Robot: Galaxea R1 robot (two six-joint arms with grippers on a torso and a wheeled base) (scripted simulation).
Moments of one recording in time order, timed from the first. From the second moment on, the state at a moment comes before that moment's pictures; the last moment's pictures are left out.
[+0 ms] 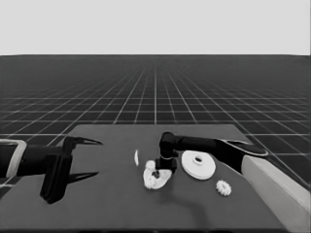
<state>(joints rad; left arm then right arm) -0.34 1.75 -0.42 0.31 0.68 0.35 -0.15 2.94 -1.65 -0.33 -1.48 1.31</state>
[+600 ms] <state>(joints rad) -0.34 1.75 -0.42 0.31 0.68 0.35 0.01 2.92 -1.55 -0.18 -1.53 1.37</state>
